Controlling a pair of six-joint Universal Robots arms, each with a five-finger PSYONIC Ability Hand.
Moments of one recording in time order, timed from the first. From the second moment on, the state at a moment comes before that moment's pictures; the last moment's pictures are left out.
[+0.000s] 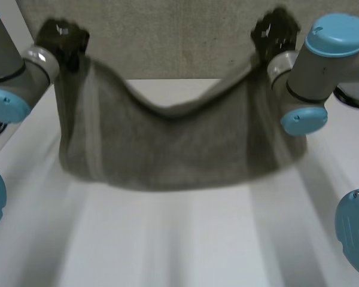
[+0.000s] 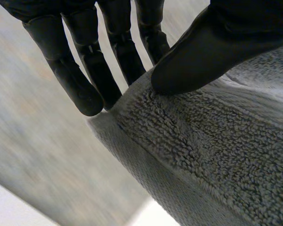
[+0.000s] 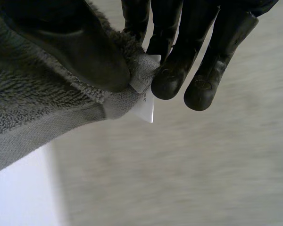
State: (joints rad) left arm 4.51 -2.51 -0.24 2.82 -1.39 3.64; right arm 1.99 -0.59 0.31 0.03 1.61 2.05; left_hand 1.35 1.43 1.55 1.46 1.54; right_hand 1.32 1.30 1.34 1.34 1.19
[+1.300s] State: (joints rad) left arm 4.68 -1.83 -1.65 3.42 -1.16 3.59; right arm 1.88 -1.16 1.20 0.30 1.48 2.61; left_hand 1.35 1.44 1.55 1.47 1.54; right_hand 1.32 1.30 1.35 1.34 1.19
